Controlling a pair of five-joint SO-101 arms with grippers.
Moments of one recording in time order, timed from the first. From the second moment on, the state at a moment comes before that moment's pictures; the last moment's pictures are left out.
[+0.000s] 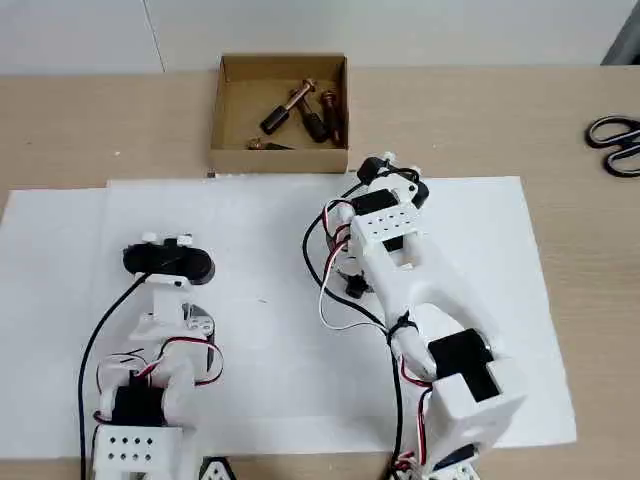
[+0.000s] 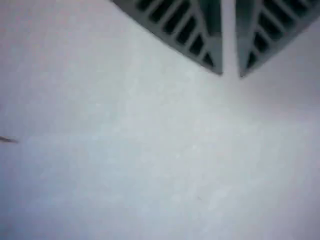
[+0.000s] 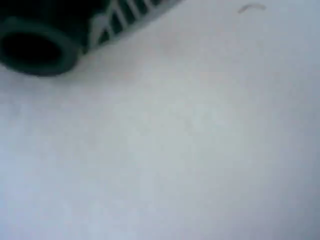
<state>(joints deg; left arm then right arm) -2.5 -82.8 87.2 59.1 1.5 -23.5 11.6 12.7 69.5 -43.6</state>
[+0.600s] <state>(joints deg) -2.5 -82.8 87.2 59.1 1.5 -24.9 6.7 2.5 81.6 -40.0</state>
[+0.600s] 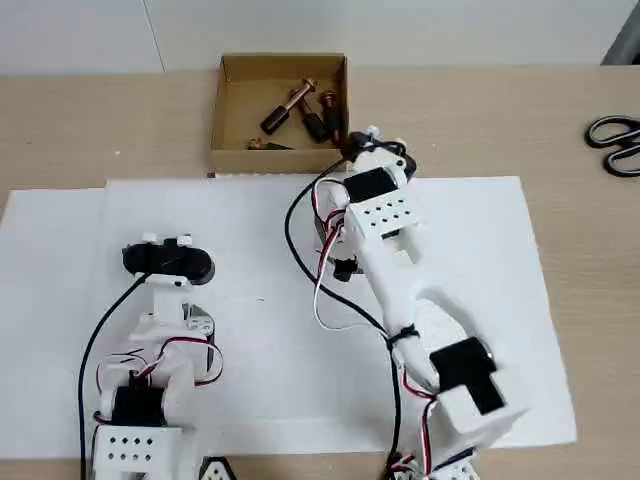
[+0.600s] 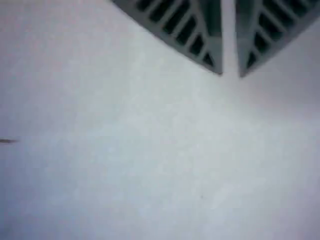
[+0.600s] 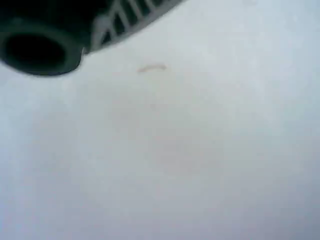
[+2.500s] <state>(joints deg) -13.5 -13.1 16.4 77.3 63.4 -2.0 -28.0 26.4 88.2 -36.3</state>
